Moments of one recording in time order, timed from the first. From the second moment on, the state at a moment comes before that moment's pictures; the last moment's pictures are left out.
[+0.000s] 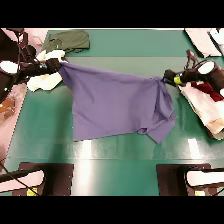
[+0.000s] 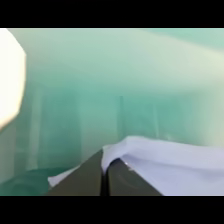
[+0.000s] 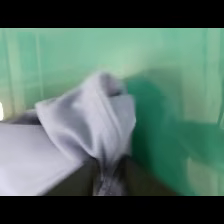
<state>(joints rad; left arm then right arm) 0.07 -1.33 1.18 0.78 -0.56 -1.20 -0.08 -1.54 1.33 -1.05 0.87 1.53</state>
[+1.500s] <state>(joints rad) 0.32 -1.08 0.94 0.78 -1.32 -1.24 -0.39 -1.54 1.05 -0.99 1.25 1.25</state>
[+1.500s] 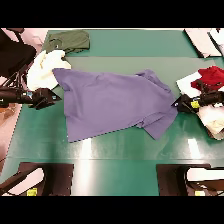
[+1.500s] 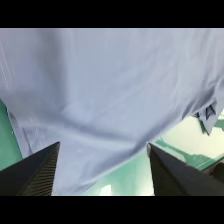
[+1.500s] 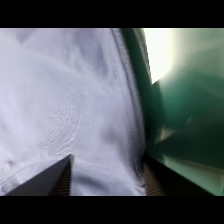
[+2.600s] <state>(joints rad) 0.29 -1.07 0.47 0.86 -1.26 -1.25 -0.24 -1.38 1.05 -0.97 1.23 1.23</state>
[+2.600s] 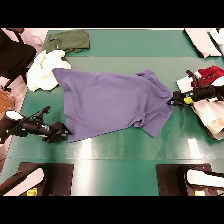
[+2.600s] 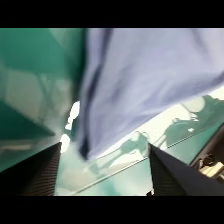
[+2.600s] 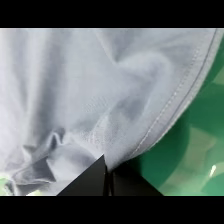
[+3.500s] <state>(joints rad) 0.10 -0.76 0.87 0.75 -1.13 -1.39 -0.41 -0.89 1.05 -0.83 1.30 1.23</state>
